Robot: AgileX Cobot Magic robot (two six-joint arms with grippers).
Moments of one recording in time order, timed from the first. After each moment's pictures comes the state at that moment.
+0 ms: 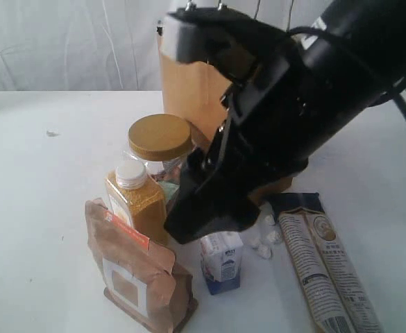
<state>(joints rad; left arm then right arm) -0.03 0.00 0.02 0.16 0.43 -0.09 0.67 1.37 -1.30 0.50 1.19 -0.49</state>
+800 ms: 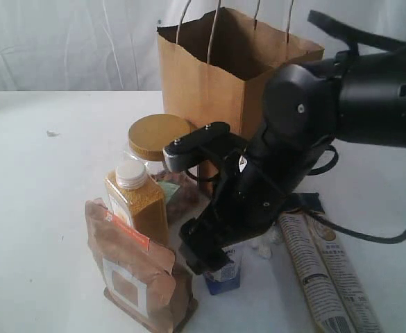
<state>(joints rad) -0.03 0.00 0.02 0.16 0.43 -0.09 0.73 1.62 -1.11 0.20 0.85 -0.20</state>
